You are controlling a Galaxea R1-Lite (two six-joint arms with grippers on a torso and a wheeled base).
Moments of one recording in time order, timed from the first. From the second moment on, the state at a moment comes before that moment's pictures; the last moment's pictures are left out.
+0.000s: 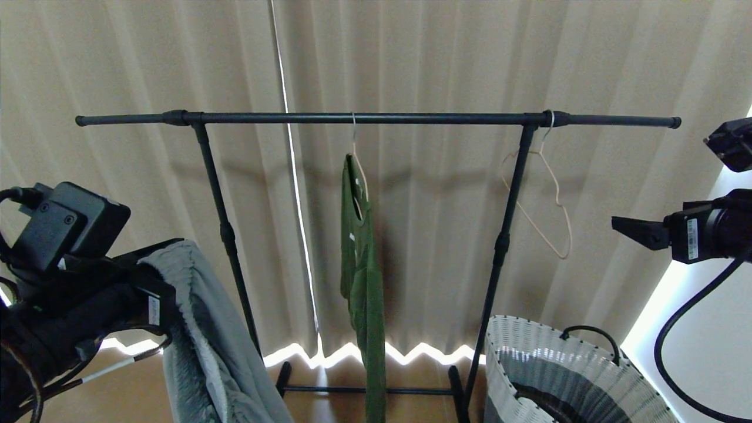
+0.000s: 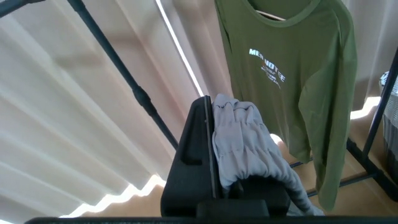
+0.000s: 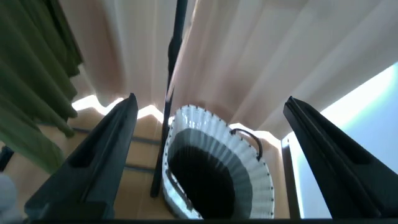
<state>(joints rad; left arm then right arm) -0.35 1.23 -0.43 -0.67 0.18 0.34 0.11 1.33 -0.89 -0.04 -0.12 -0.11</state>
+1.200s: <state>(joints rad) -0.36 1.23 -0.41 -0.67 0.18 0.36 0.16 1.54 -1.04 0.05 -0.21 0.00</state>
